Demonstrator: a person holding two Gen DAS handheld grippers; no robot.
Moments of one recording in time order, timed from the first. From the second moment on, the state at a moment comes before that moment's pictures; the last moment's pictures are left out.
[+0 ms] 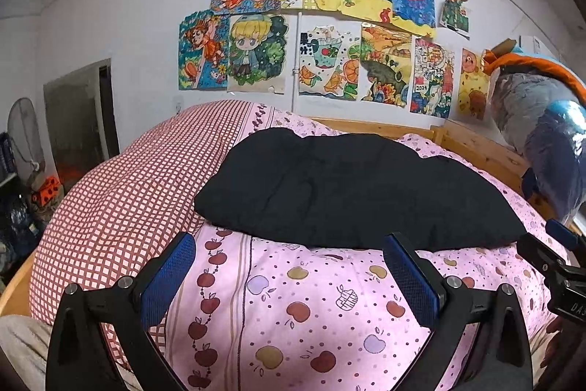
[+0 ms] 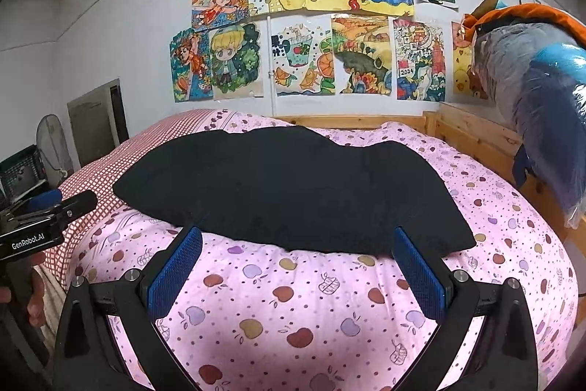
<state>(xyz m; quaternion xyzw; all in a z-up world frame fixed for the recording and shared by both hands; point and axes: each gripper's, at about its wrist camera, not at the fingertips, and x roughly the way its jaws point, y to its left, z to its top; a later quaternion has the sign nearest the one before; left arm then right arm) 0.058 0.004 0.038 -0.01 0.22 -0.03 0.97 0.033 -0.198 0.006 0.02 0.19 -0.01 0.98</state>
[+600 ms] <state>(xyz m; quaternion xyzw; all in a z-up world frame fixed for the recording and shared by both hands) 0.051 0.005 0.027 -0.03 0.22 -0.05 0.97 0.023 -0.205 -0.012 0.04 0.20 -0.03 0.98</state>
